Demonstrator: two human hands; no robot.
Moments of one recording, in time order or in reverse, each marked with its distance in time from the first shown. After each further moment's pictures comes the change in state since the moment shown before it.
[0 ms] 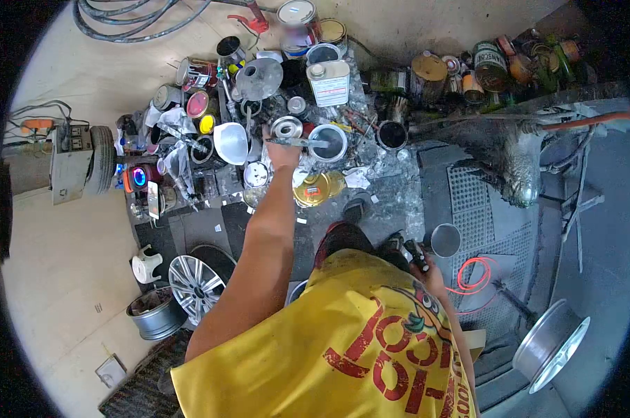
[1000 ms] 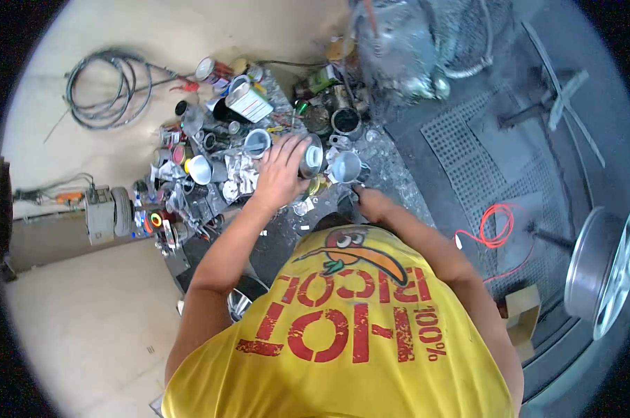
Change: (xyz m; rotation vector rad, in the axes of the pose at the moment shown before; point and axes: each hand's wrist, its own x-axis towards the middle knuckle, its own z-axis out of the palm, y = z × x) left_hand -0.243 0.299 -0.051 0.514 -0.743 1.168; right_hand 0.036 -0.020 -0.032 -0.296 -0.168 -0.306
